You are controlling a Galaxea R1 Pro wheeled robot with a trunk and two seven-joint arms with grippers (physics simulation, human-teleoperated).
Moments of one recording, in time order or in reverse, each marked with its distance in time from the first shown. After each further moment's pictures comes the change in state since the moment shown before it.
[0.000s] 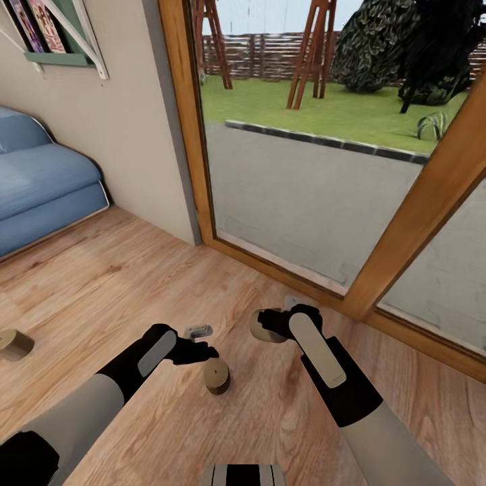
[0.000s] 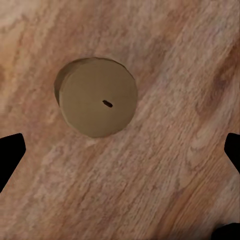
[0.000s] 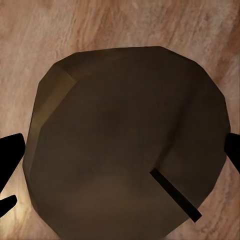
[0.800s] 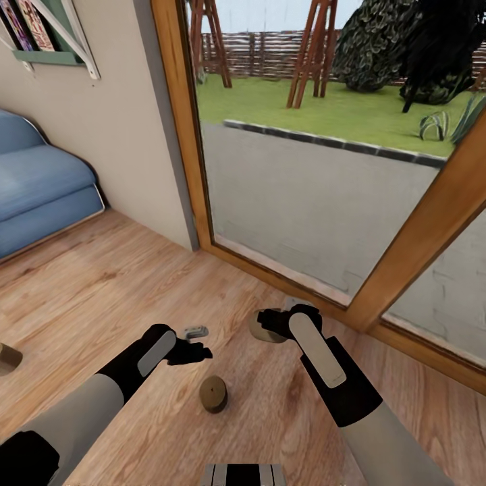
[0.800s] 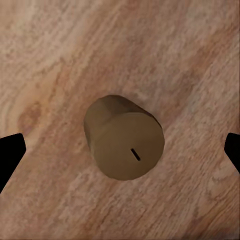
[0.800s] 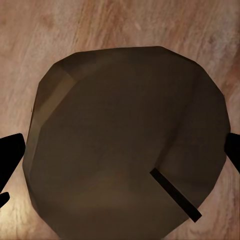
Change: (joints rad) left arm -0.001 0.000 0.006 0.007 0.002 -0.006 0.109; right arm 0.000 0.002 0.000 0.000 0.000 0.002 0.000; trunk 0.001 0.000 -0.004
